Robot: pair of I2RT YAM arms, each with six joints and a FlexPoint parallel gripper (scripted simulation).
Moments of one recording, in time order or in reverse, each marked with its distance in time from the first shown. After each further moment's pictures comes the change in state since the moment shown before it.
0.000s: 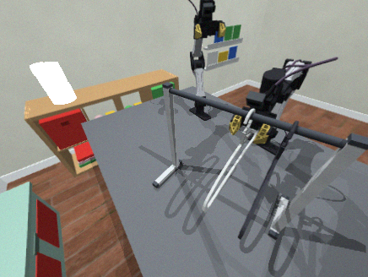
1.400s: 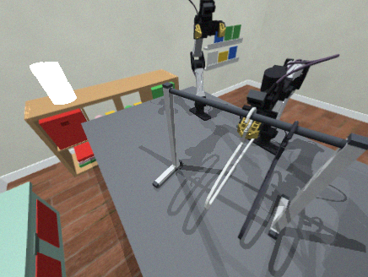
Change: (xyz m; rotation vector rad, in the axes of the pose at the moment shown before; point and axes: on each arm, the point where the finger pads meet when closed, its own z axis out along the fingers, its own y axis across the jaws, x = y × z) left arm -0.002 0.000 -0.004 0.003 0.027 -0.001; right arm 0.000 0.000 0.000 0.001 0.000 0.002
